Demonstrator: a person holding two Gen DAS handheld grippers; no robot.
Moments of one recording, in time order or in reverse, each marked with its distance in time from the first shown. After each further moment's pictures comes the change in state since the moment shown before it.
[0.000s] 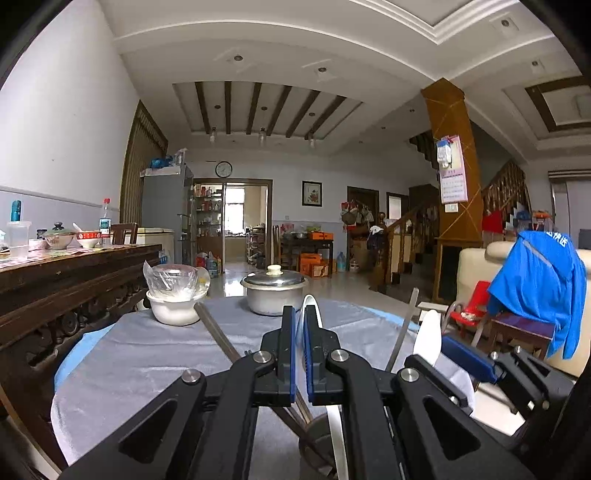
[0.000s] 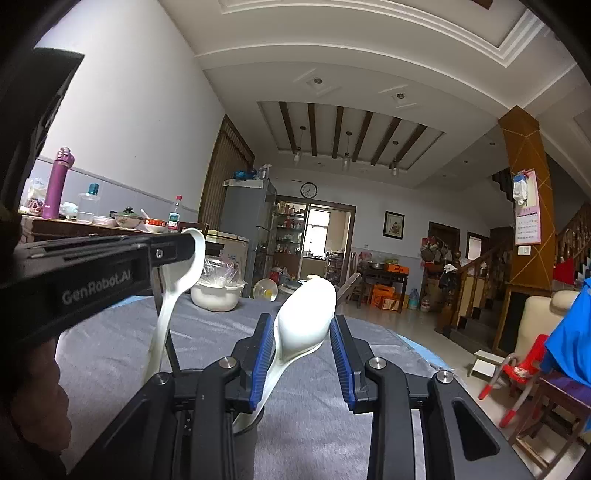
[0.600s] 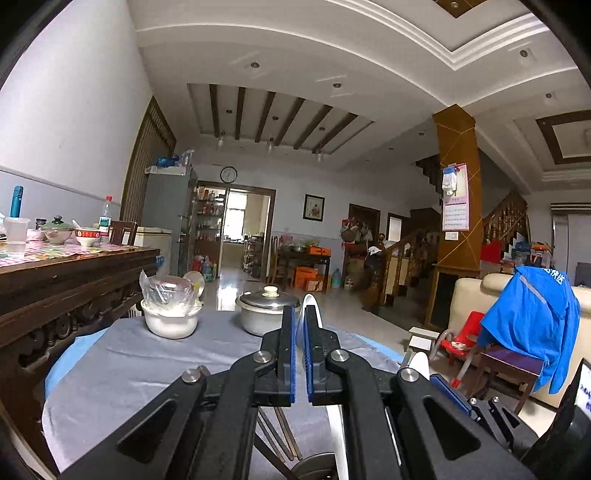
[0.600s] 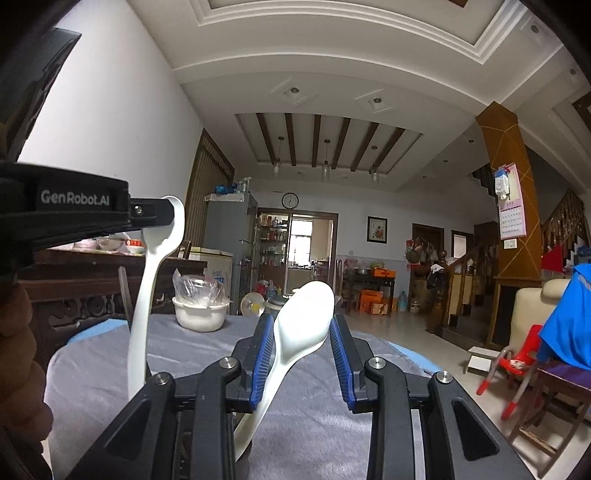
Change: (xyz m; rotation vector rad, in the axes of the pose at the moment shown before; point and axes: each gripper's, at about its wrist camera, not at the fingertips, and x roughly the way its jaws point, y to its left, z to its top) left arm 0.013 0.012 0.036 -0.095 -0.056 -0.015; right arm 0.023 -0.007 0.014 0.063 -0.040 -0.065
